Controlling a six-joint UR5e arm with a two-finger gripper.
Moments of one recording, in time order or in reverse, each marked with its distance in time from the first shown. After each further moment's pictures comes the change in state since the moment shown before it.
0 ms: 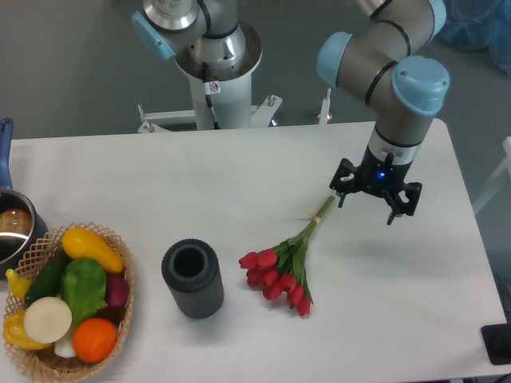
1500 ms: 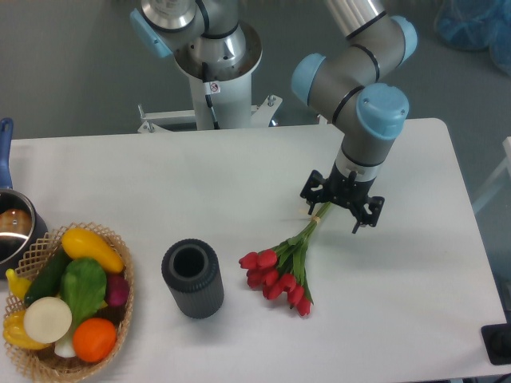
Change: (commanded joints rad) arm -0.095 -0.044 -0.138 0.083 0.034 0.009
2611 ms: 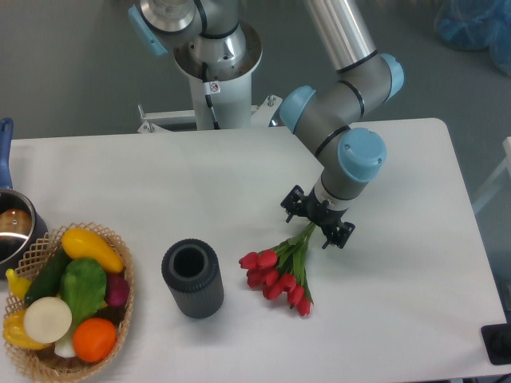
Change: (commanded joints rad) arm -0.019 -0.085 0.000 -0.012 -0.015 0.129
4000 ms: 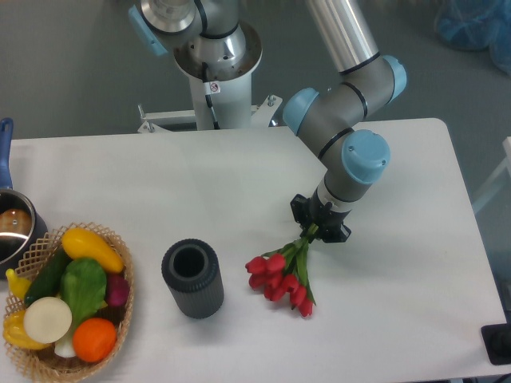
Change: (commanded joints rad) arm 0.008 0.003 0.018 -0.011 -0.003 -0.008
